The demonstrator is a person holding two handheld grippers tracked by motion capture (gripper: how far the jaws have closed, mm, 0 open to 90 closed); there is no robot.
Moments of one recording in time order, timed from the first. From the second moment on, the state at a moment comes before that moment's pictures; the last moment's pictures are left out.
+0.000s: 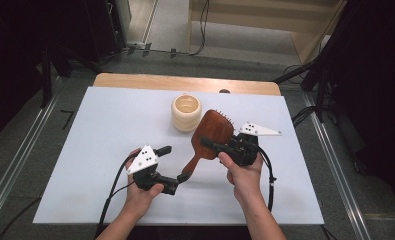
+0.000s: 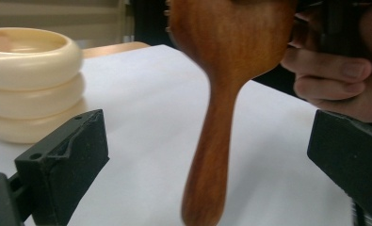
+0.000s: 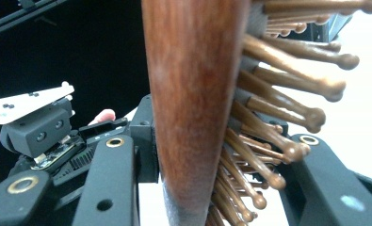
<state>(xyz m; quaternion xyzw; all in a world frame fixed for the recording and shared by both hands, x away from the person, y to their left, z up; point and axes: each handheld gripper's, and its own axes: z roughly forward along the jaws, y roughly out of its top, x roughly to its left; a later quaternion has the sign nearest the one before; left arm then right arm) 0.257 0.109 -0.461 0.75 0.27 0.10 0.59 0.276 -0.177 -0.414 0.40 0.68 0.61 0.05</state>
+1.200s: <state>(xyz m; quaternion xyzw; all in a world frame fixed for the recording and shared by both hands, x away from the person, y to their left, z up) 0.254 0.214 -0.477 0.74 0.33 0.18 0.56 0.296 -0.173 -0.392 0.39 0.69 0.60 0.09</state>
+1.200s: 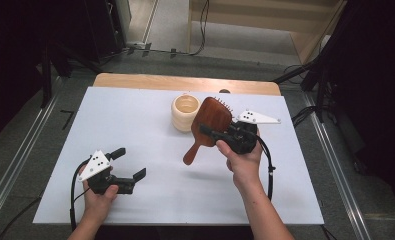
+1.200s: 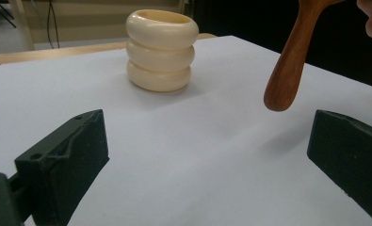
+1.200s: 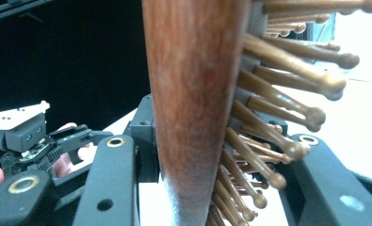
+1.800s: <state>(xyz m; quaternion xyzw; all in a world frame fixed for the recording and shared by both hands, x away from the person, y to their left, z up) 0.247 0.256 -0.482 0.73 0.36 0.20 0.55 0.305 -0.179 -0.386 0.39 0.69 0.60 0.10</state>
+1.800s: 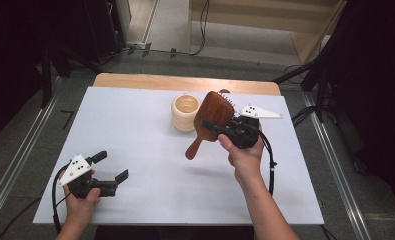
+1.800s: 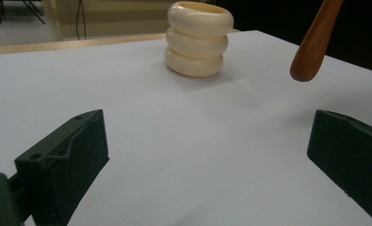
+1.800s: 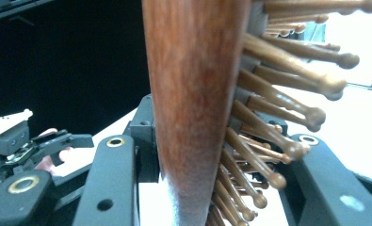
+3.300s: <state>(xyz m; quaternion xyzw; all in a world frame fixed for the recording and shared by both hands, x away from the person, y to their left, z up) 0.240 0.278 -0.489 0.71 0.37 0.21 0.55 0.343 -0.179 -0.361 0.40 0.68 0.60 0.14</state>
